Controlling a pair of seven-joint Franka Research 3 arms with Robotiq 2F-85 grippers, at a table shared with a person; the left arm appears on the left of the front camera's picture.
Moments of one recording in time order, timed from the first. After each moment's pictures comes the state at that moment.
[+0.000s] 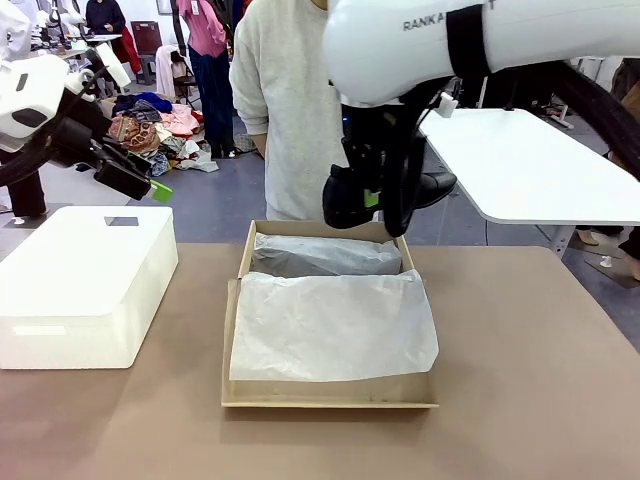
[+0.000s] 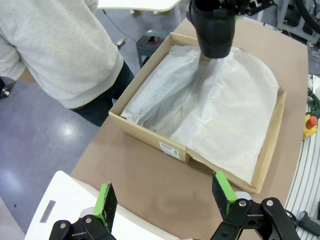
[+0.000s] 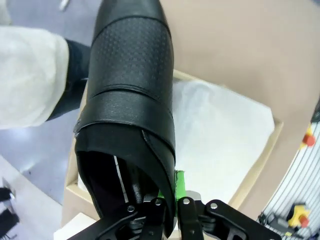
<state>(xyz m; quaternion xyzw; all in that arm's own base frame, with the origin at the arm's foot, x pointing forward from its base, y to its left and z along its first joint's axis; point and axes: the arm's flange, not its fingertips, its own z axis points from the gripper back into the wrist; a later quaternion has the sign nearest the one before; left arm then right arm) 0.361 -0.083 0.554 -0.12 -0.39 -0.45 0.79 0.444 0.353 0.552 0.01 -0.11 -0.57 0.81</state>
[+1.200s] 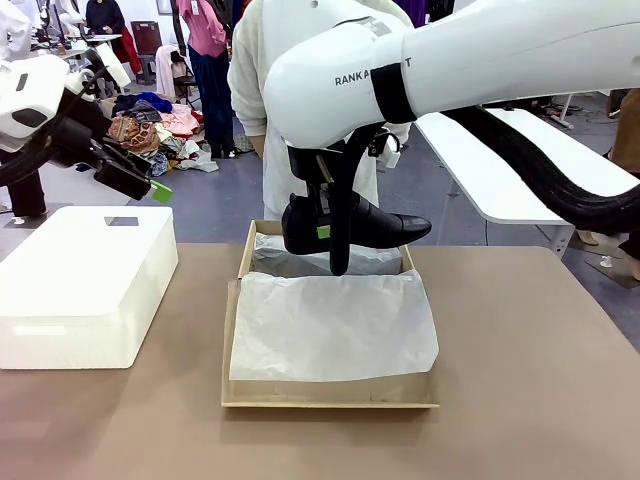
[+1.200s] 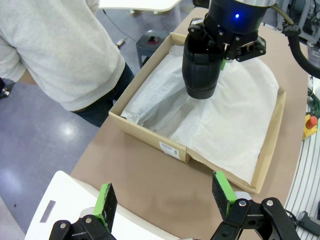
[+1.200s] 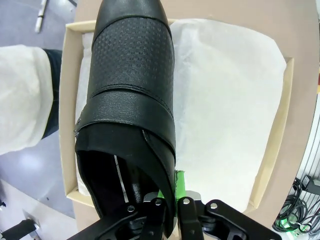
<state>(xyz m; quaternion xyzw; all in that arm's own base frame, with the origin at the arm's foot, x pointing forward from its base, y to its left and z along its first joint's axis) 0.361 -0.083 0.554 -0.12 -0.39 -0.45 0.79 0.448 0.413 0.500 0.01 -0.09 -0.66 0.74</state>
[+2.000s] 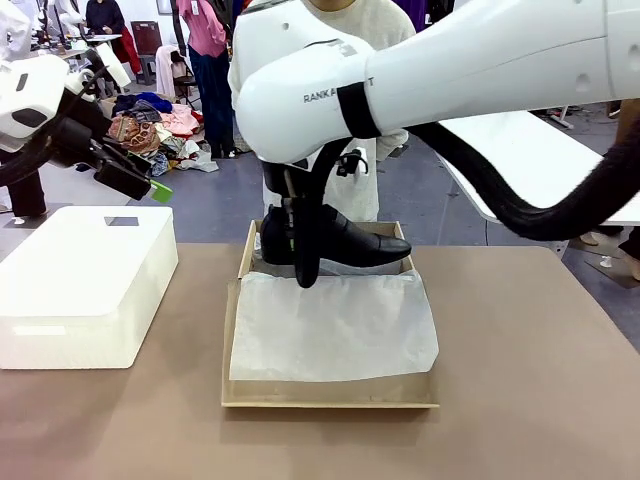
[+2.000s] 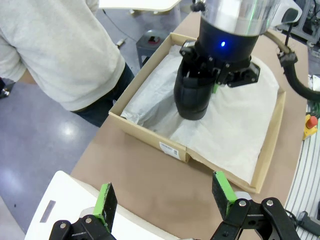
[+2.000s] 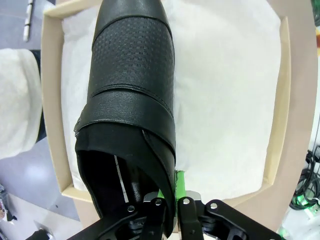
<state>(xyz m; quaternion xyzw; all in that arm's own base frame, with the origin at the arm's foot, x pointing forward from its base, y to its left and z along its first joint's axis) 0.361 -0.083 0.554 -0.12 -0.39 -0.45 0.79 0.450 0.455 0.477 0.02 -0.07 -0.71 0.70</state>
